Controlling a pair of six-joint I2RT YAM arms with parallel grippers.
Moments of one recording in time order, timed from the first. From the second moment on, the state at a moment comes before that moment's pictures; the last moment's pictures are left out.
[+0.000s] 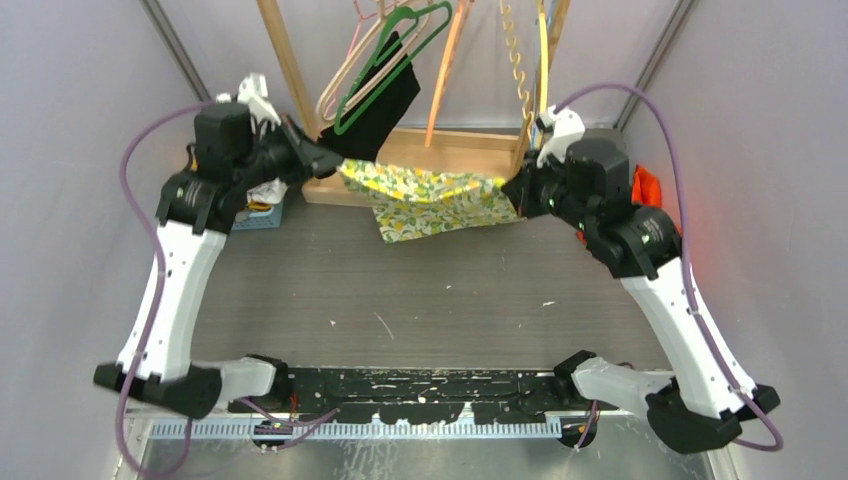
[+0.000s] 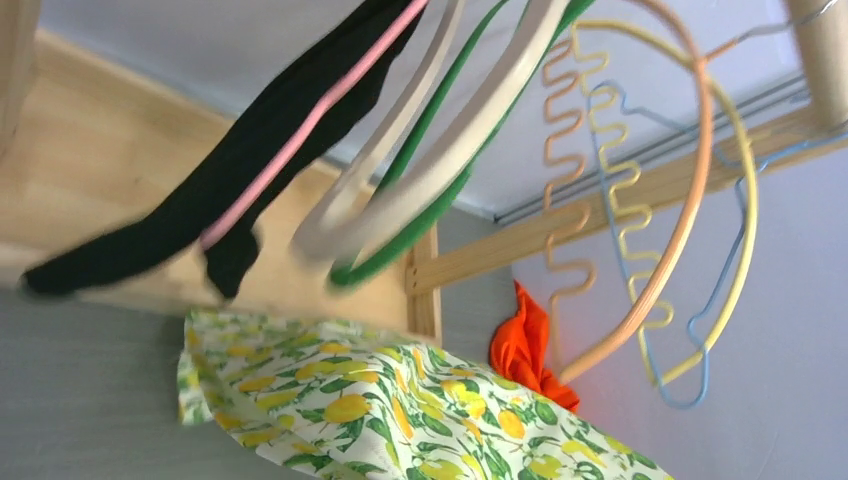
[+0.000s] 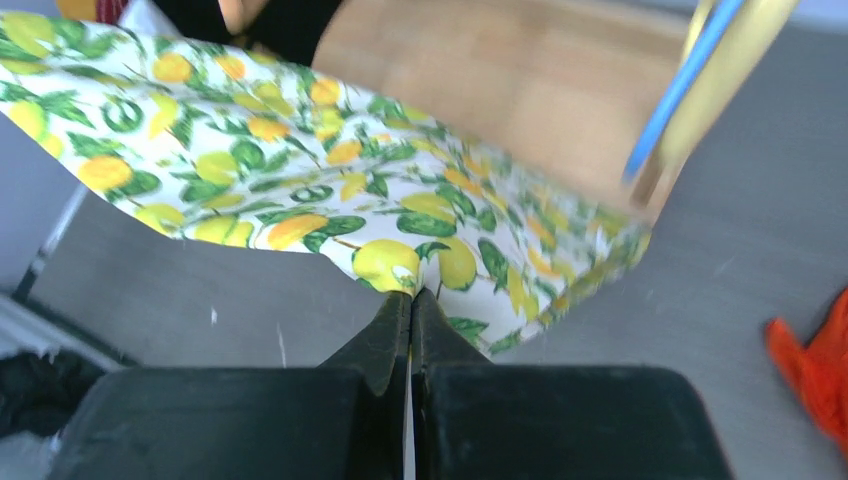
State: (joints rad) left arm -0.27 1.35 1.81 -0.85 0.30 -0.73; right arm 0.51 1.15 1.63 -0.85 0.04 0.23
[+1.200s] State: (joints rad) left arm -0.52 0.65 0.80 -0.97 0.27 -0.94; right arm 0.55 0.94 1.02 -0.88 -0.42 0.51
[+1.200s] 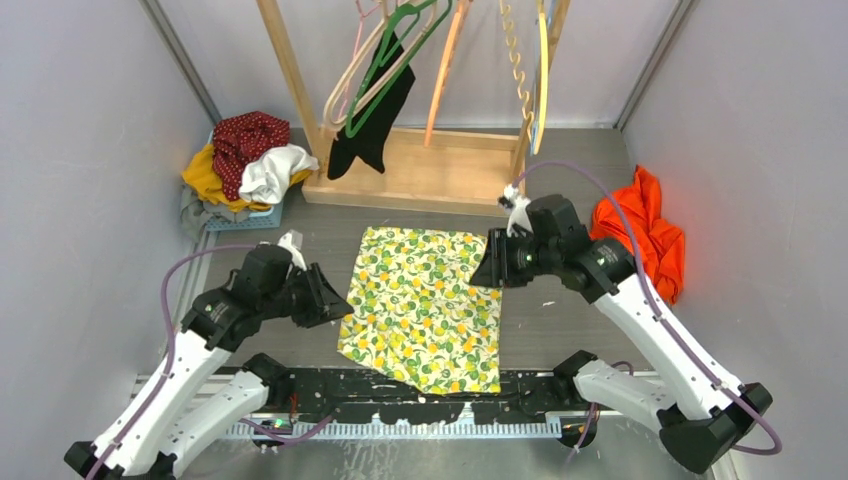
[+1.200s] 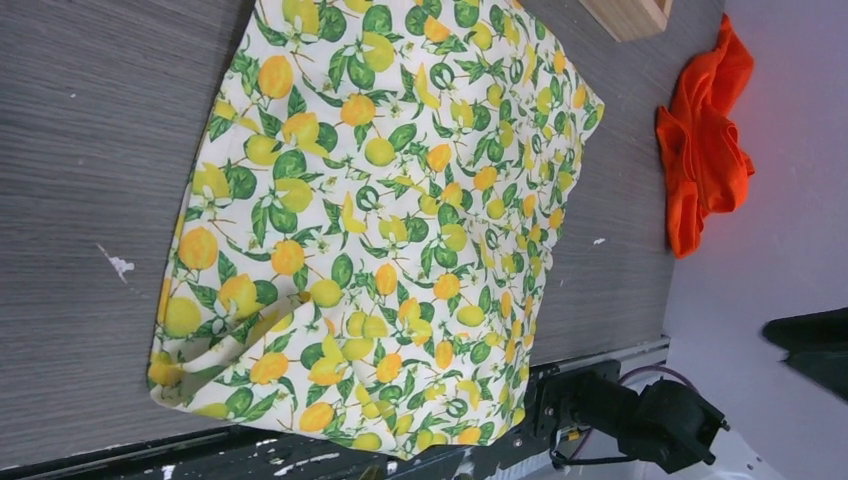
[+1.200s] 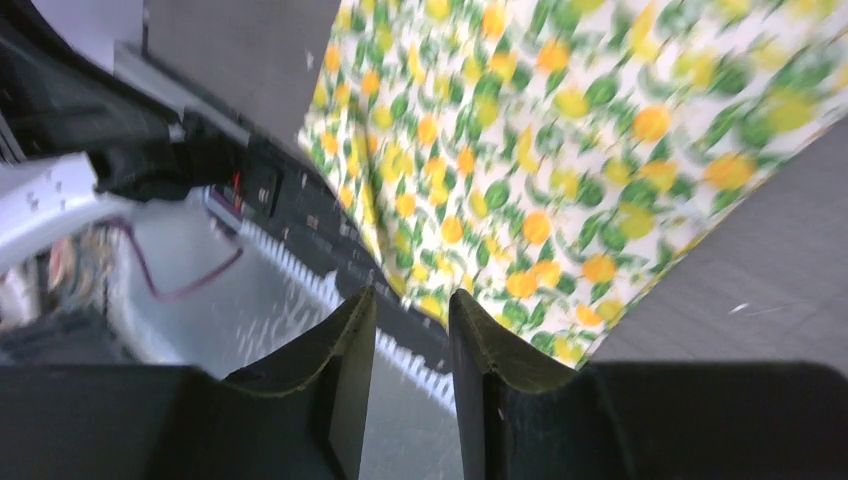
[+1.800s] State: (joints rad) left arm -0.52 1.02 0.80 -0.66 0.21 -0.87; right arm 0.51 1.20 1.98 -0.81 0.35 0.27
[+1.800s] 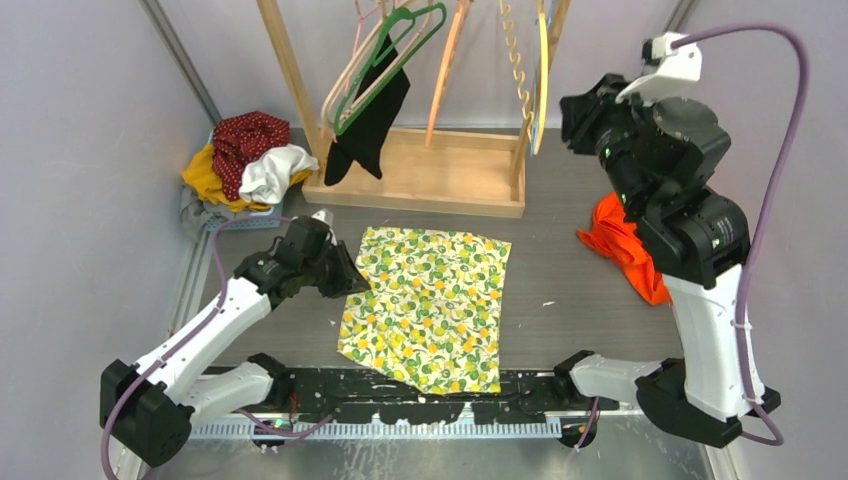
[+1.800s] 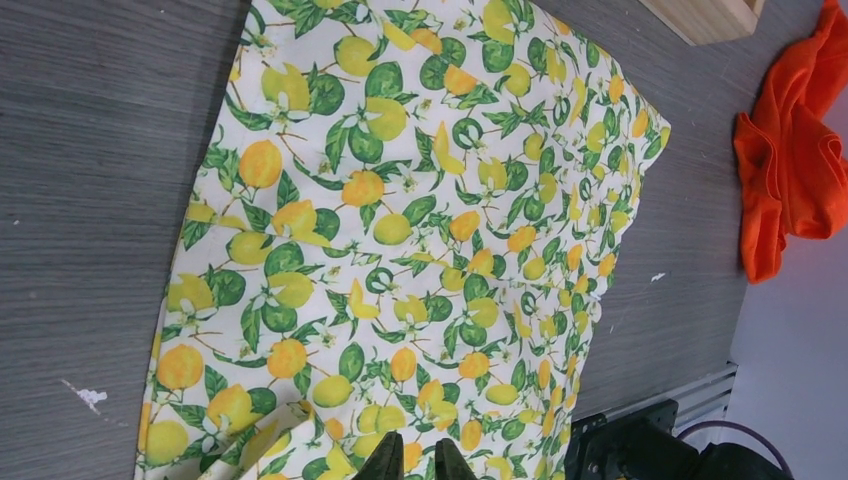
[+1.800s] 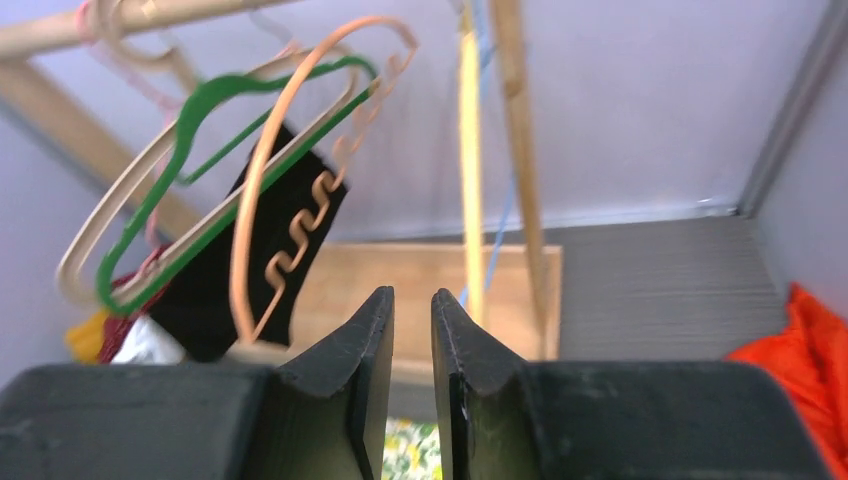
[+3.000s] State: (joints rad) left arm -0.52 1.01 0.76 -0.62 0.21 -0.86; right arm 0.06 1.55 1.89 -0.55 -0.38 0.48
